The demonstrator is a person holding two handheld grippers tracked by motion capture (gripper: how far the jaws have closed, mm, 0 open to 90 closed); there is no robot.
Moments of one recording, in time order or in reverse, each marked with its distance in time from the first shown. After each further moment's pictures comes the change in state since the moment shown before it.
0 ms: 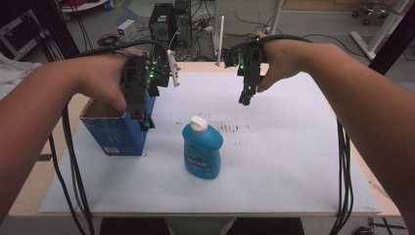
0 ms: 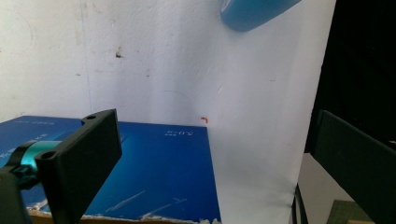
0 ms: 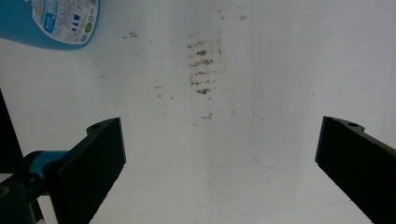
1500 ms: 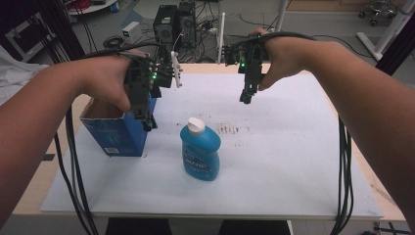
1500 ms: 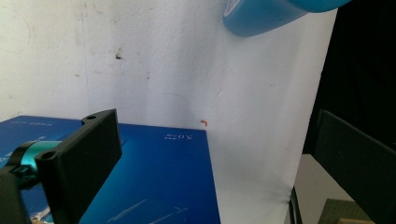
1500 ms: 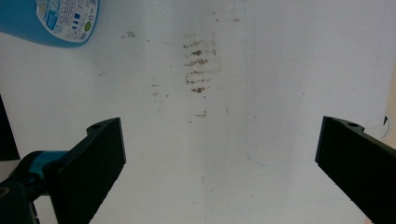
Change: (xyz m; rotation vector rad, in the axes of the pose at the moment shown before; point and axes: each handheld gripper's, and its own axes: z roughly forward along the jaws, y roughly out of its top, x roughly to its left) left arm 0.003 0.009 0.001 0.008 -0.006 -0.022; right arm 0.001 -0.006 -0.010 -0.016 -0.026 -0.008
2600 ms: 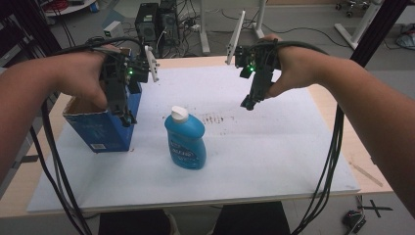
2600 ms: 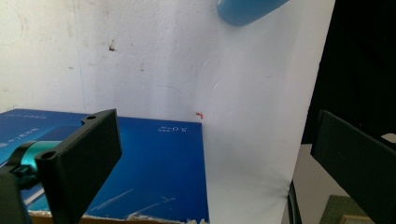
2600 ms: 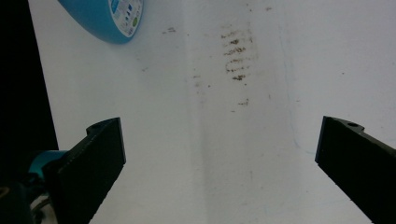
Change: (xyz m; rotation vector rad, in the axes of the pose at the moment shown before) left arm -0.011 -0.006 0.001 0.019 0.014 0.013; right arm 0.057 -0.064 -0.003 -0.179 0.004 0.118
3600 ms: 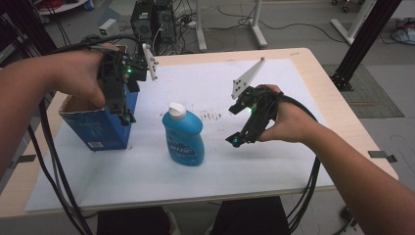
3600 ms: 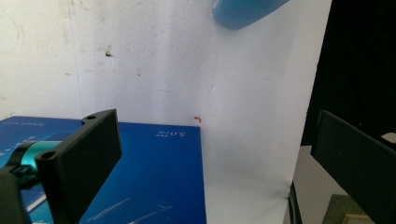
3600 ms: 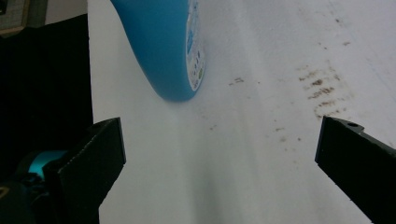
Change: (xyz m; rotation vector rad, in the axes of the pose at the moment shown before) left arm -0.002 0.003 0.003 -0.005 -0.005 0.019; right arm 0.060 -0.045 0.074 -0.398 0.100 0.136
